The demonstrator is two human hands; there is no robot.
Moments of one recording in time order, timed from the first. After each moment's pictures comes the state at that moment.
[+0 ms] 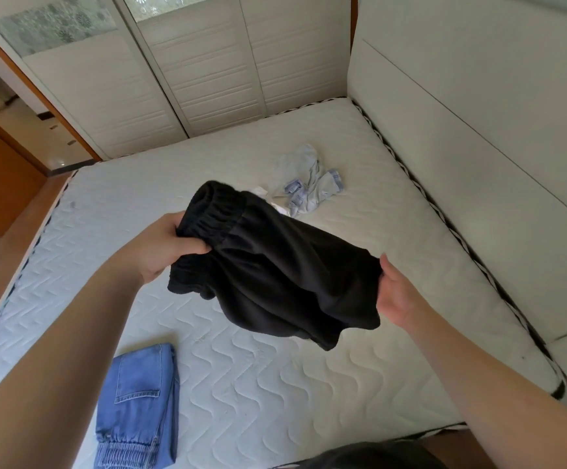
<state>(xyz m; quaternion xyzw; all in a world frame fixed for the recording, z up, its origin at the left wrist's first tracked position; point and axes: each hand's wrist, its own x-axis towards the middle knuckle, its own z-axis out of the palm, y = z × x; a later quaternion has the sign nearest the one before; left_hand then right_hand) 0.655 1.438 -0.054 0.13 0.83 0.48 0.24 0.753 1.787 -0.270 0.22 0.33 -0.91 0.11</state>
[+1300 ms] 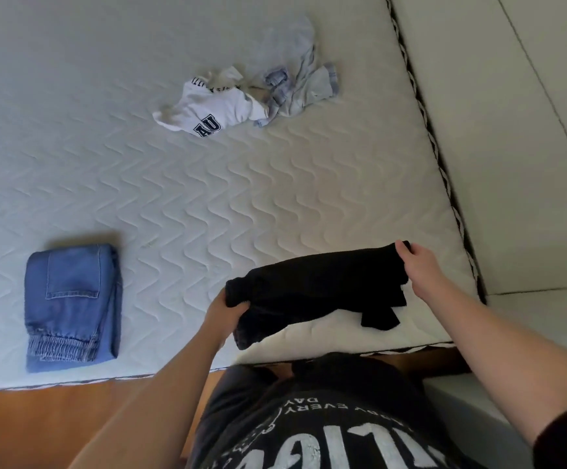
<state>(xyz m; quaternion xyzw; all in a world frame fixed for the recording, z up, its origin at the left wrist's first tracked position) 0.808 1.493 -0.409 -0.24 0.74 0.55 0.30 0.789 1.895 -0.387 0.42 0.73 -0.53 0.11</state>
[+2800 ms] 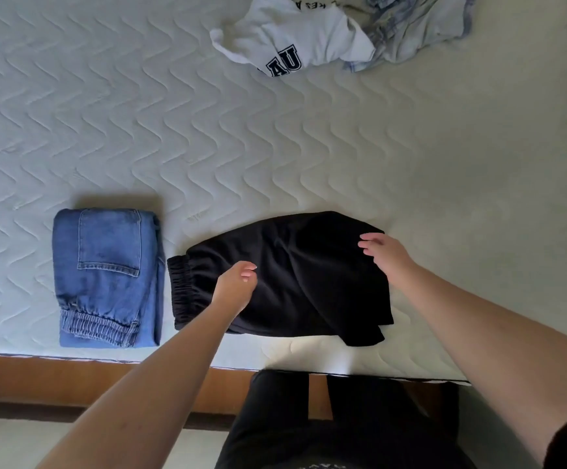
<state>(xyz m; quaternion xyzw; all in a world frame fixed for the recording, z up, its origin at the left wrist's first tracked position) 0.703 1.350 -0.509 -0.24 0.82 0.40 0.34 0.647 1.666 -0.501 0.36 0.74 -0.48 0.32</state>
